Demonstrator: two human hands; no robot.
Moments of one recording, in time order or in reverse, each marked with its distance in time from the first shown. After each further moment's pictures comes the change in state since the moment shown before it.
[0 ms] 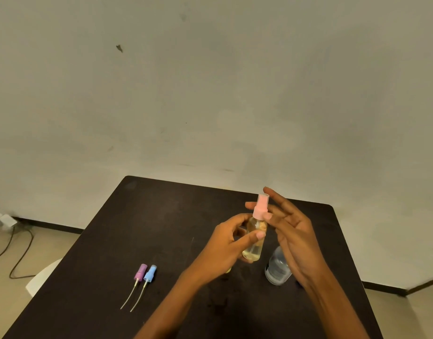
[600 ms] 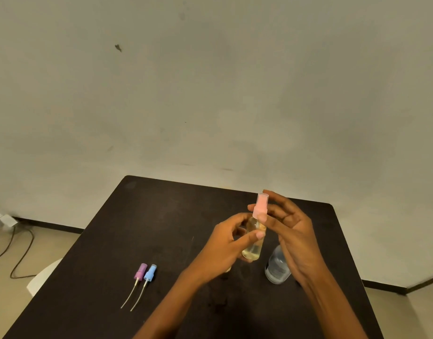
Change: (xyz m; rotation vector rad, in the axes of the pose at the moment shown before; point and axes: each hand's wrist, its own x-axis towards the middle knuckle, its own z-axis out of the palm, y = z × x) left_hand 0.000 0.000 0.001 -0.012 -0.001 0.017; right_hand 0.000 0.002 0.001 -0.017 0.068 -0.016
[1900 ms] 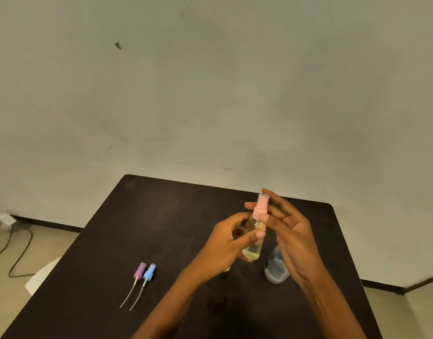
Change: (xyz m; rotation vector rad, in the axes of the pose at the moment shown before) left_hand 0.002 -0.002 0.000 -0.022 0.004 -0.013; right_hand -0.002 -0.002 0.003 0.014 -0.001 0.017
